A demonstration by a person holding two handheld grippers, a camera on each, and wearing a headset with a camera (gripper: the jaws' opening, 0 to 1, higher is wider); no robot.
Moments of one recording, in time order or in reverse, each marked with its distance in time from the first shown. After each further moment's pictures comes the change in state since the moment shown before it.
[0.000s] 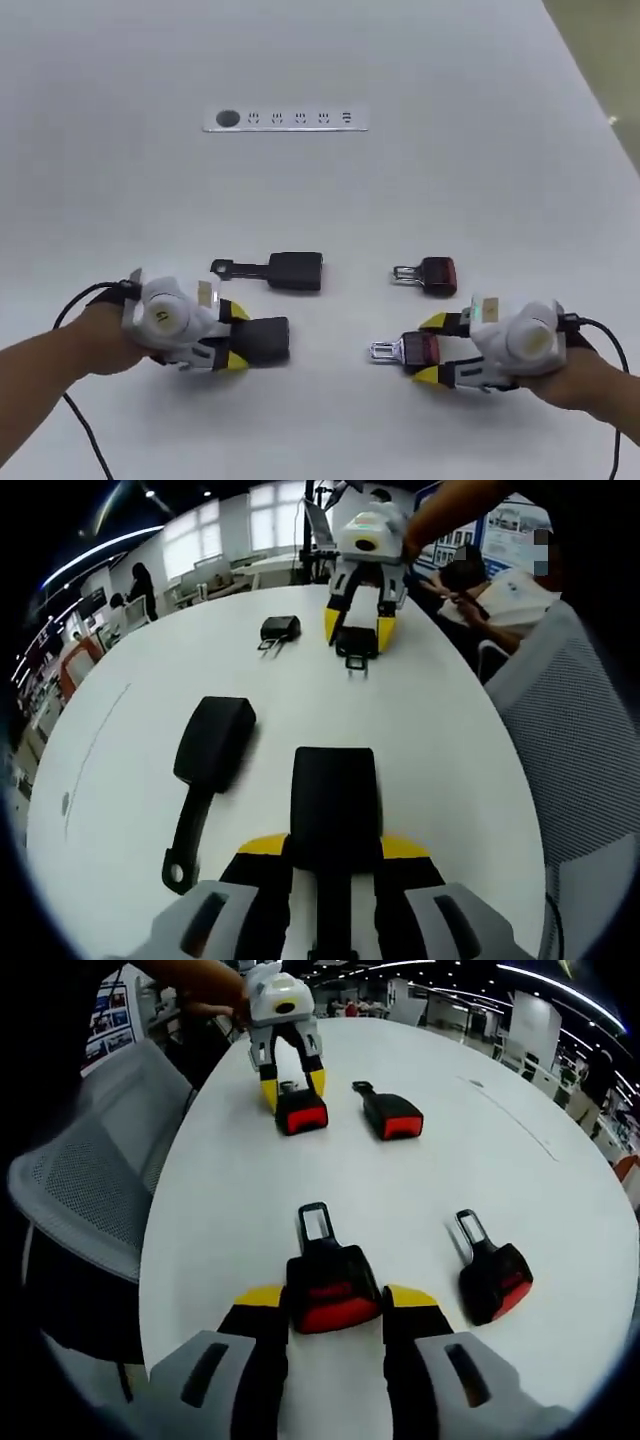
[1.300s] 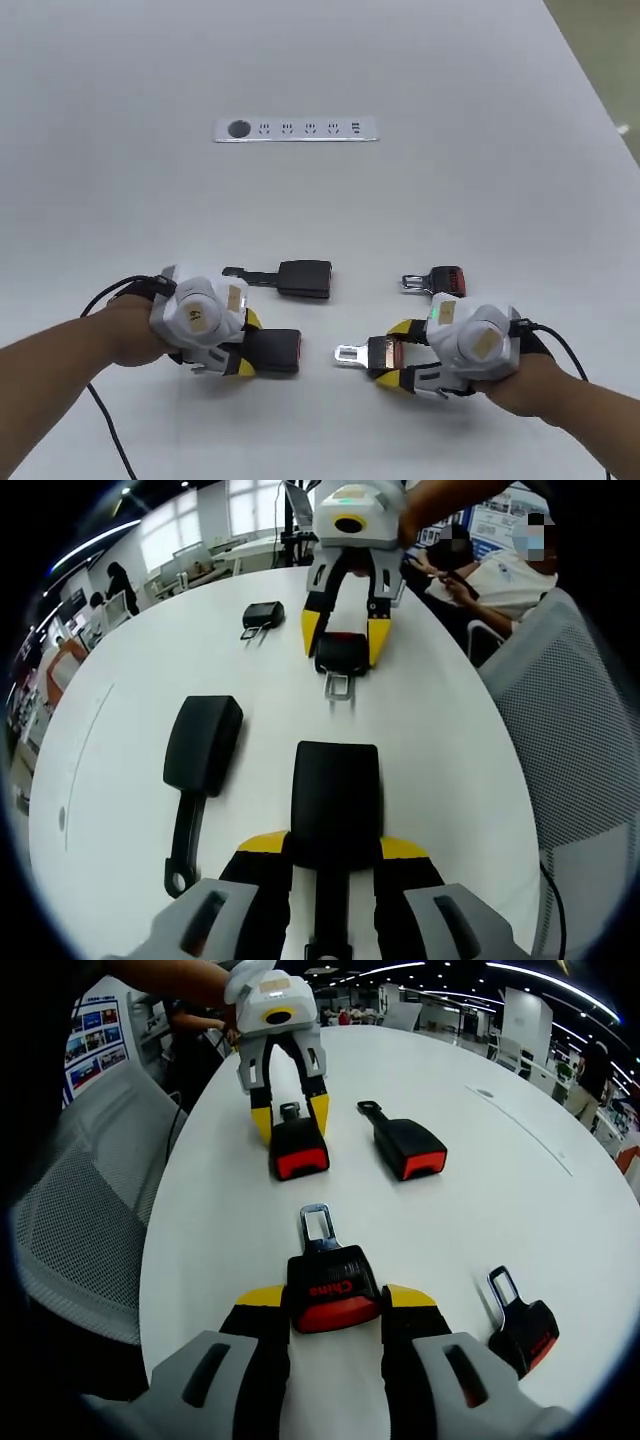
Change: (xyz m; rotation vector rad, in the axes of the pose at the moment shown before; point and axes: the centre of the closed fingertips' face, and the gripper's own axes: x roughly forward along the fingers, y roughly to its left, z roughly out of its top) left arm 0.006 -0.007 -0.005 0.011 0.076 -0.021; right arm 0.043 0.009 0.039 0.059 -0.058 0.015
